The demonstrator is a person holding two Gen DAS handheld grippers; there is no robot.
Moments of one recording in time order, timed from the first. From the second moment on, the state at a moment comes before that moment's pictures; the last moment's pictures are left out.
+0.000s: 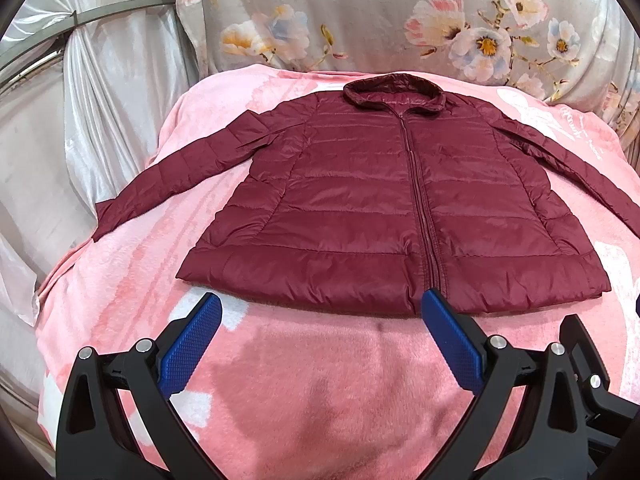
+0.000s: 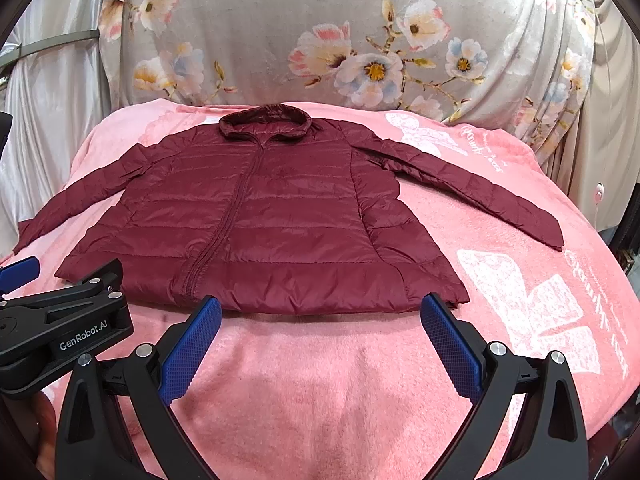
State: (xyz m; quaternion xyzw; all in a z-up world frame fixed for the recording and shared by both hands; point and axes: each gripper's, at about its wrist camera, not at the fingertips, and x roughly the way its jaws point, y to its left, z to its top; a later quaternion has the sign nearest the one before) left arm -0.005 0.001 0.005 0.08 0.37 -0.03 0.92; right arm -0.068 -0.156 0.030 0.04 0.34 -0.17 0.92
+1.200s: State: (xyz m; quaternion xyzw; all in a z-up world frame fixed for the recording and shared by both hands) left arm 0.142 -0.021 -0.024 0.07 0.41 0.00 0.91; right arm 0.019 -0.509 -0.039 0.24 0.37 -0.39 0.81
